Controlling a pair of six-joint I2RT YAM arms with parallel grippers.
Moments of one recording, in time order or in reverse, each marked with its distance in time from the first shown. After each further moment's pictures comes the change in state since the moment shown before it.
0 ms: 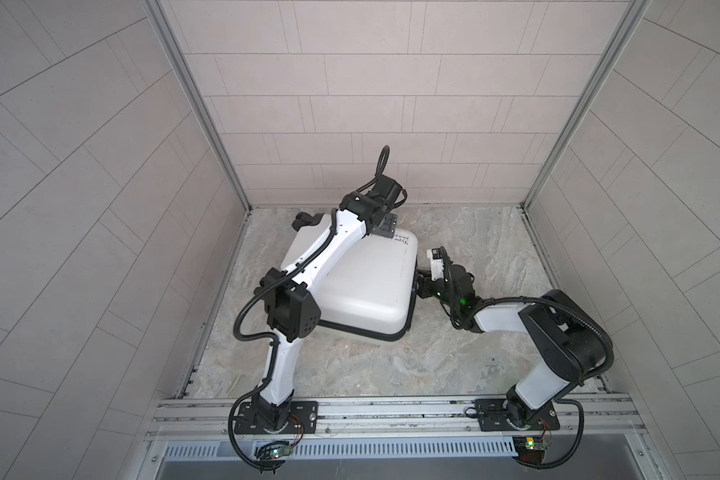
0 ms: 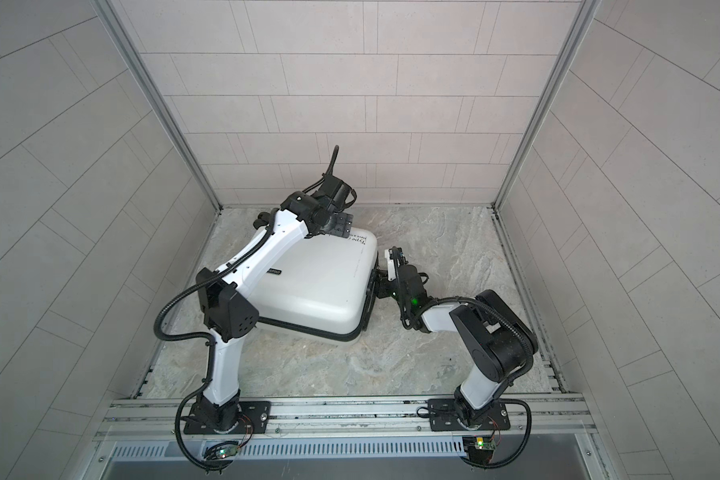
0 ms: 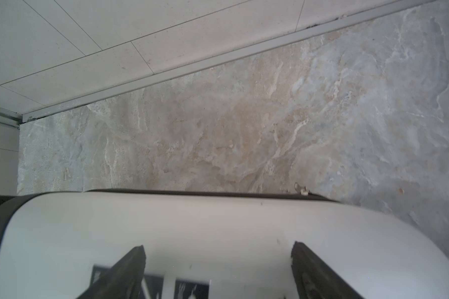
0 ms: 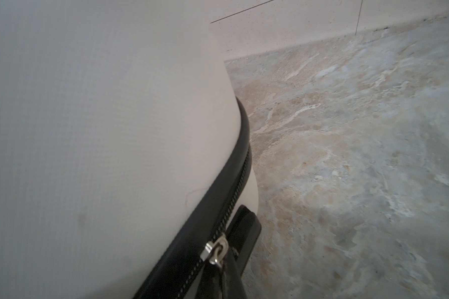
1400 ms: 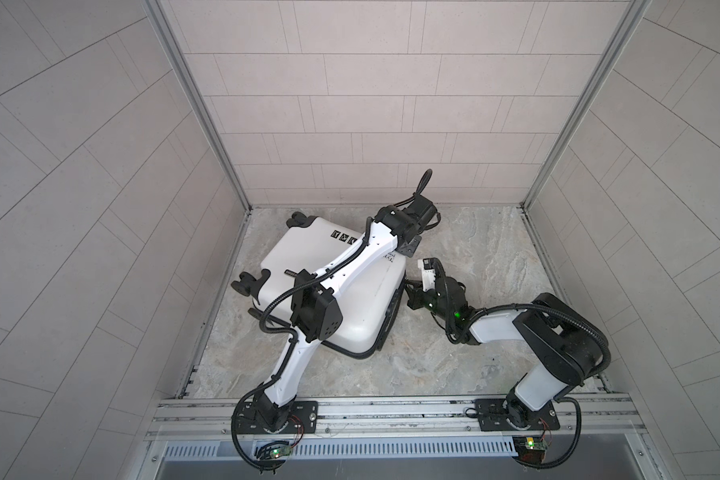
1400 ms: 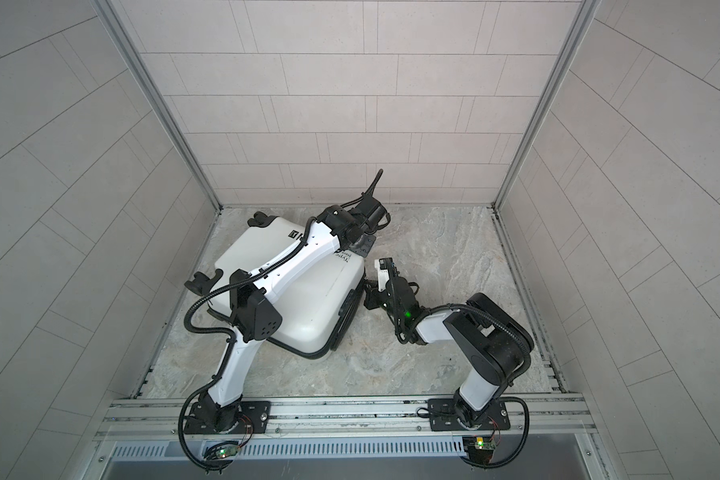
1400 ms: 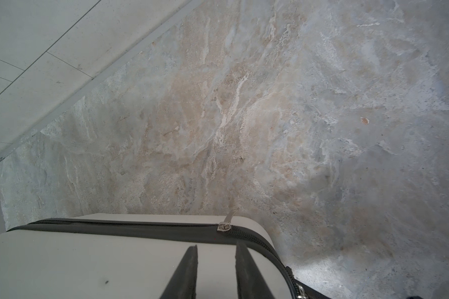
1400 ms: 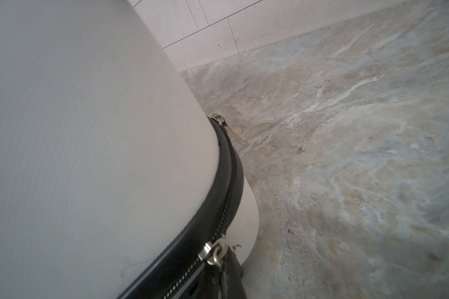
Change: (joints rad) left arm -0.157 0.201 0.161 -0.101 -0.005 0.076; right arm 0.096 0.025 -0.034 0.105 -0.003 0.113
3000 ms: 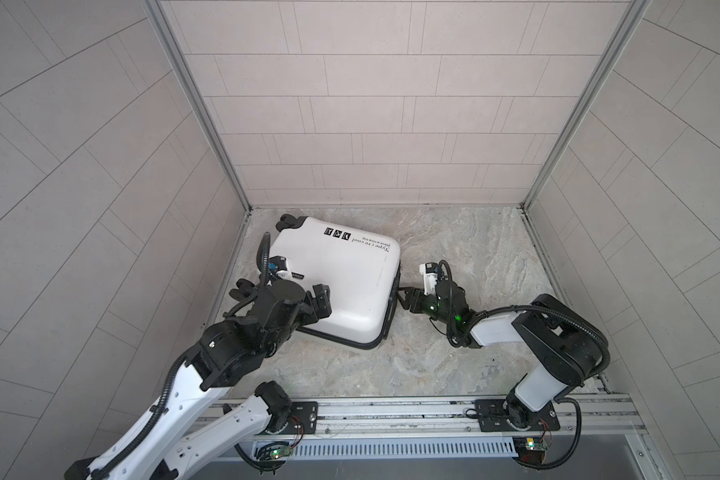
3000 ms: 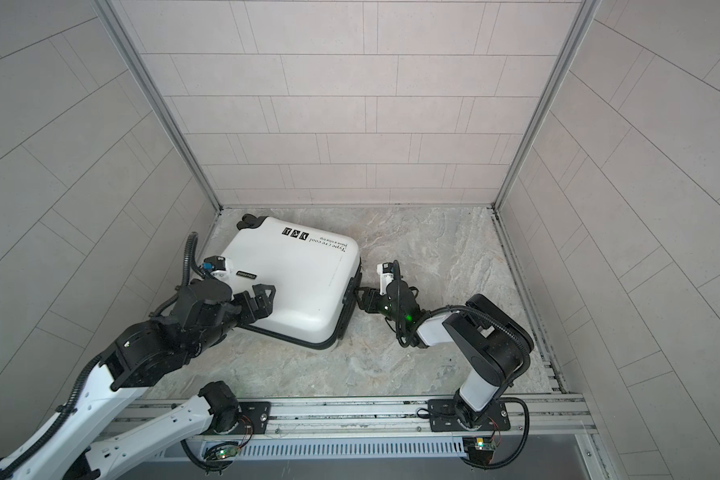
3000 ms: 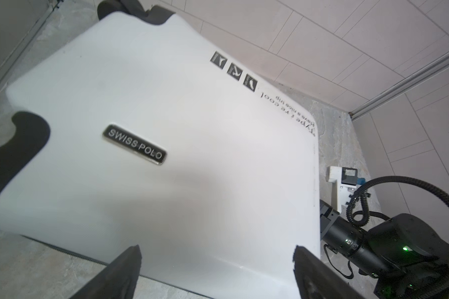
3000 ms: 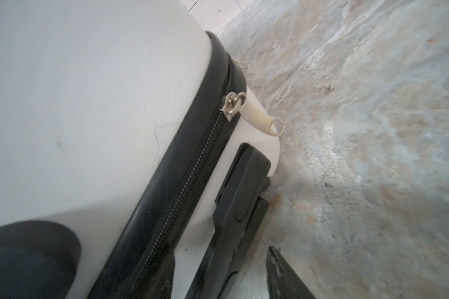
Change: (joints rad) left arm 0.016 -1.529 -1.304 0.215 -0.040 -0.613; right arm 0.040 -0.013 -0.050 0.019 -0.086 0.288
